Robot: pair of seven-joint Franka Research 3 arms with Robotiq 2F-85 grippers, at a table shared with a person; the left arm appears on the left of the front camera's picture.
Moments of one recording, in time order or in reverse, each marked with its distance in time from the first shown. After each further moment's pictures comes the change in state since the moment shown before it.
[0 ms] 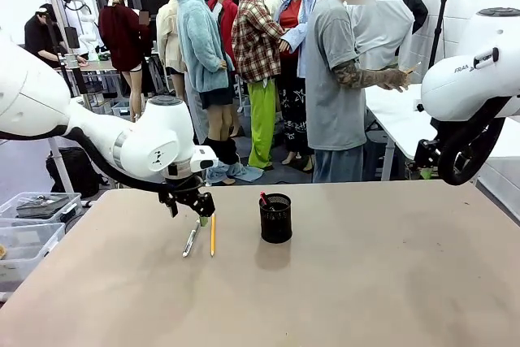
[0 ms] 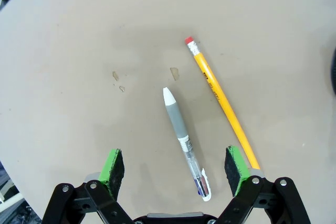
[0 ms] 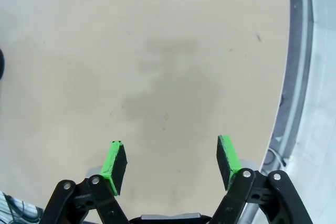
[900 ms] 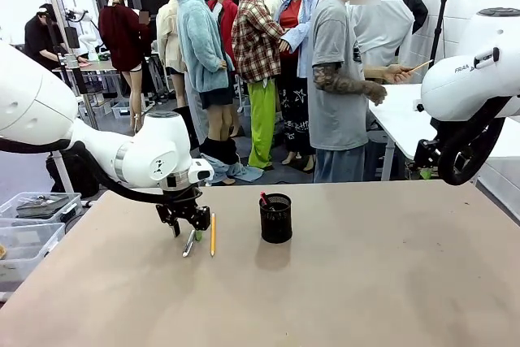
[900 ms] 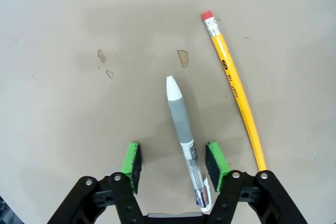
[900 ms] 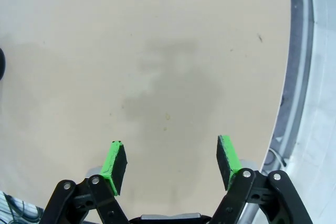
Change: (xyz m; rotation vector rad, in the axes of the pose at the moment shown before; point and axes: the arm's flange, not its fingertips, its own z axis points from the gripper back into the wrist) left arm -0.007 0.008 -0.032 -0.063 0.070 0.085; right arm 0.000 0.000 0.000 0.002 0.000 0.000
